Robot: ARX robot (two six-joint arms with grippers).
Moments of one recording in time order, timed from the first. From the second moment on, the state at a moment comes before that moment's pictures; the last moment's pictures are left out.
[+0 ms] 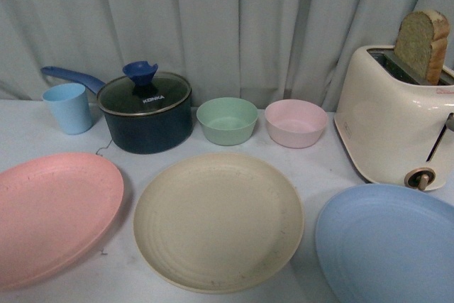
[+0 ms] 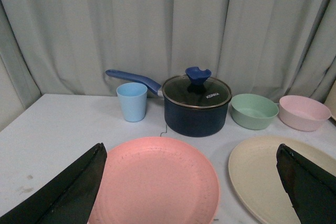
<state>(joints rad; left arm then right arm) 0.00 0.01 0.01 0.00 0.00 -0.01 0.00 0.00 0.01 0.00 0.00 0.00</state>
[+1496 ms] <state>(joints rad) 0.00 0.01 0.01 0.00 0.00 -0.01 0.00 0.00 0.01 0.00 0.00 0.00</state>
